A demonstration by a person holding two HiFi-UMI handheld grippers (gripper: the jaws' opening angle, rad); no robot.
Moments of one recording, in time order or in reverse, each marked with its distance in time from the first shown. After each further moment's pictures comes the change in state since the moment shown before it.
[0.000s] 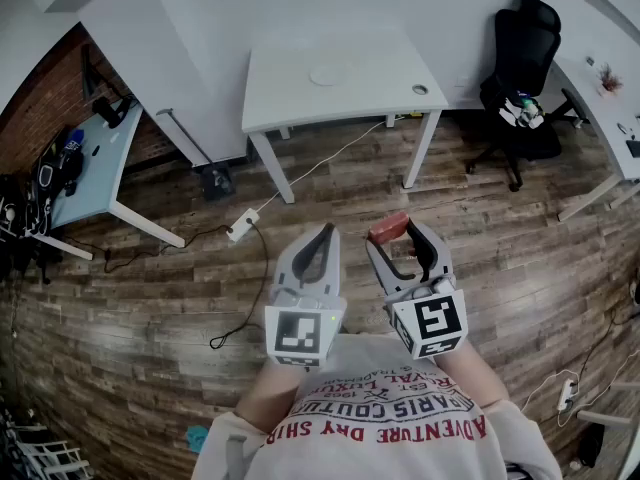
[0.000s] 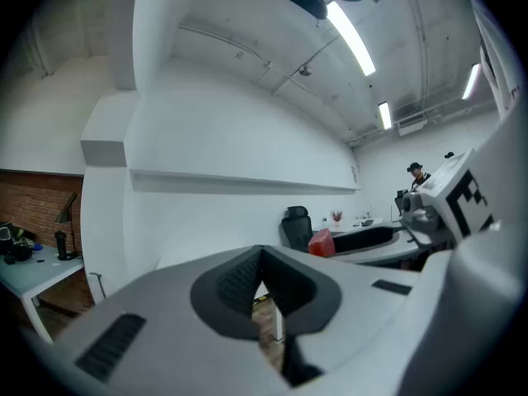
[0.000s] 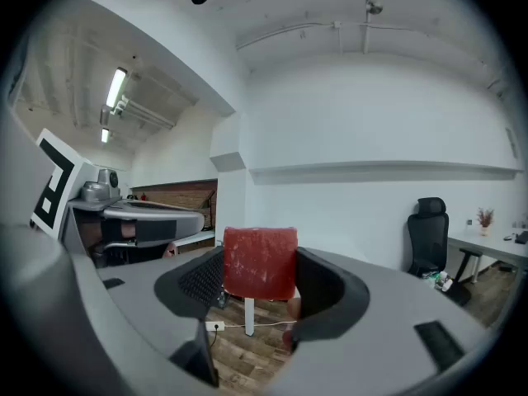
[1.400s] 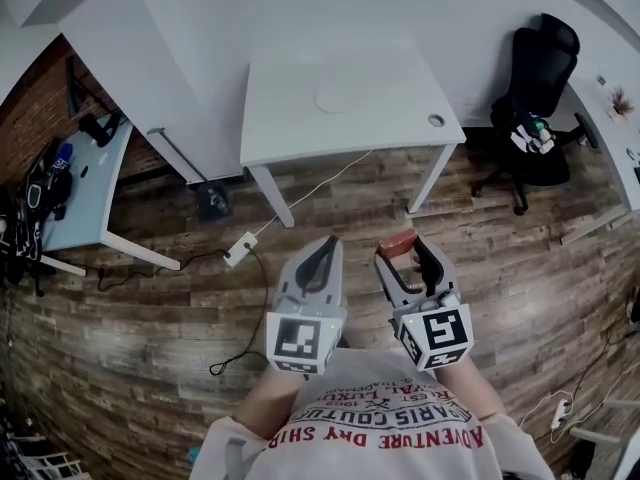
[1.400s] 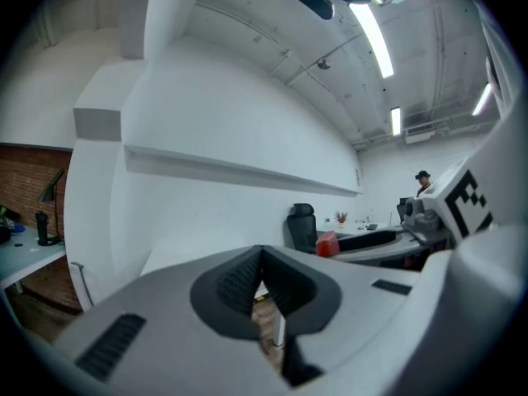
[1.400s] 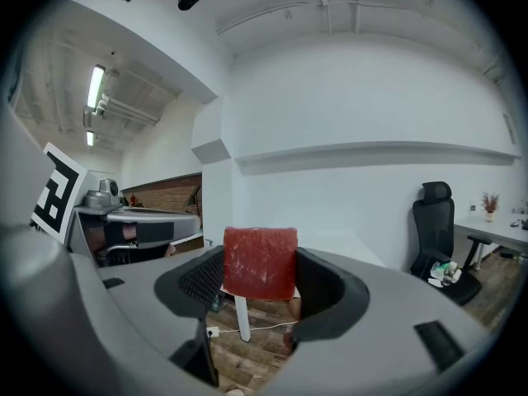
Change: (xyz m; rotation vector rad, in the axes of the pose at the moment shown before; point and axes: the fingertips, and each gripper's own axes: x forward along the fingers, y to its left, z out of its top) left arm 0.128 0.100 -0.025 -0.081 0.033 -0.043; right arm 0.146 -0.053 -0.001 0.064 0.058 -0.032
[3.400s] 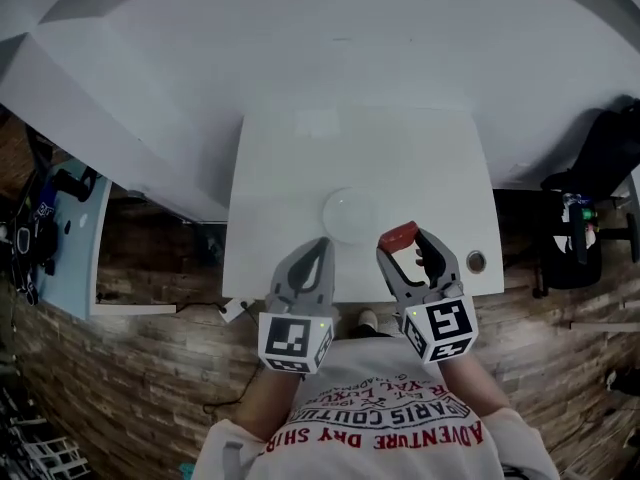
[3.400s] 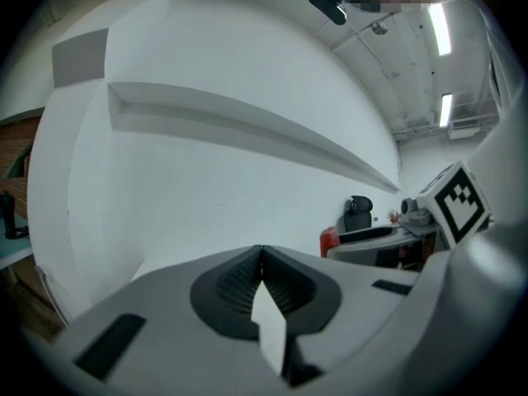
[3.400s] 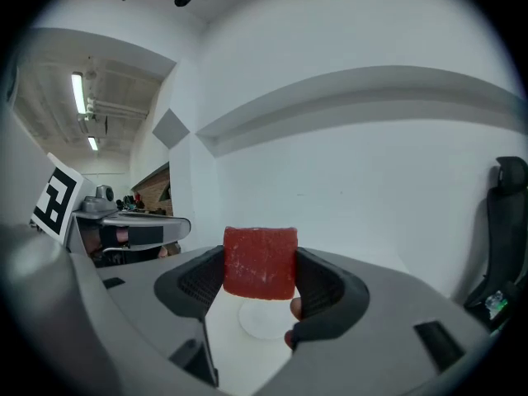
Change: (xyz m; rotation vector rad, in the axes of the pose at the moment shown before) left arm 0.445 0.261 -0.001 -0.113 0.093 0.158; right arm 0.477 -0.241 0.065 0.013 0.094 0.167
